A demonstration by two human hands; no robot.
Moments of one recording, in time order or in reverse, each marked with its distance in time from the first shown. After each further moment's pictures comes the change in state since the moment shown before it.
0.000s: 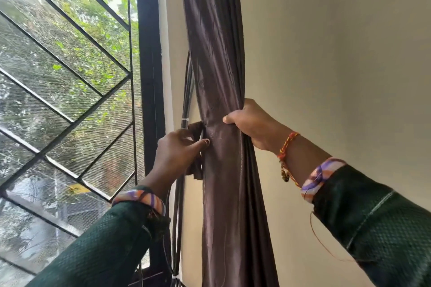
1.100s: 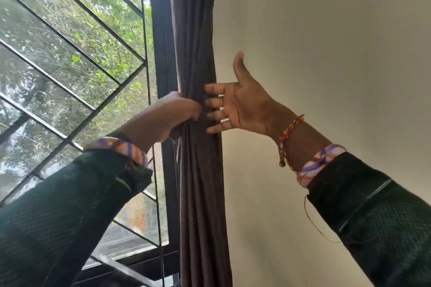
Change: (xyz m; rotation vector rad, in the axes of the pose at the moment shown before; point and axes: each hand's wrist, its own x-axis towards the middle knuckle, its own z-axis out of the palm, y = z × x) left_hand 0.007 0.060 -0.061 -0.053 -0.311 -0.289; right_hand -0.004 -0.019 0.014 0.486 -0.646 0.073
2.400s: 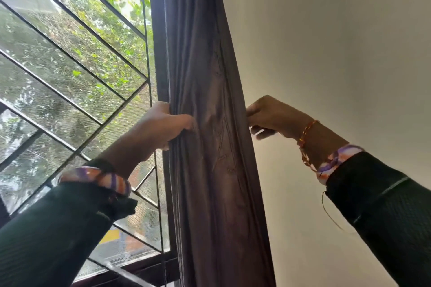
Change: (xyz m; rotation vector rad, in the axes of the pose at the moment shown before) left_hand -0.054 0.013 -0.012 0.106 0.222 0.068; right_hand -0.046 -0.010 -0.033 -0.714 0.414 0.007
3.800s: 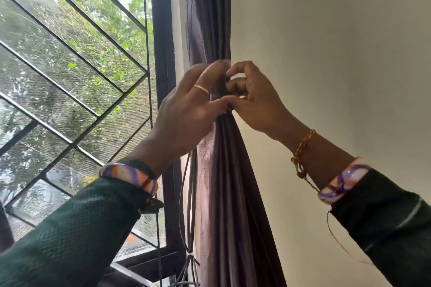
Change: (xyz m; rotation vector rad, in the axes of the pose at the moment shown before) left_hand -0.001 -0.001 0.026 0.530 0.426 1.070; right_hand -0.014 -0.036 0.033 0.138 0.284 -0.527
